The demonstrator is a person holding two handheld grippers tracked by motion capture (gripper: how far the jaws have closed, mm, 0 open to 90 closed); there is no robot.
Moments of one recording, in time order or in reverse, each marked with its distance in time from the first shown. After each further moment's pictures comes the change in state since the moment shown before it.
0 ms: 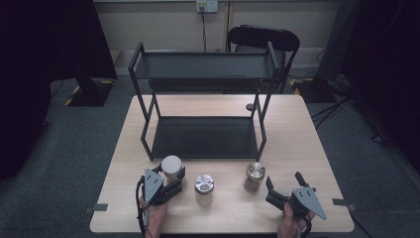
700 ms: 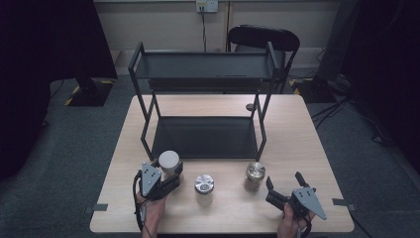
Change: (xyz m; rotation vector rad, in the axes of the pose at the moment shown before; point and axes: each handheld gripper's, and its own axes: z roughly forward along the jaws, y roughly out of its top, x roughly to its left) left arm 0.003 0.020 0.004 0.026 0.028 -0.010; right arm 0.000 0.000 0.000 -0.001 -0.002 -0.001
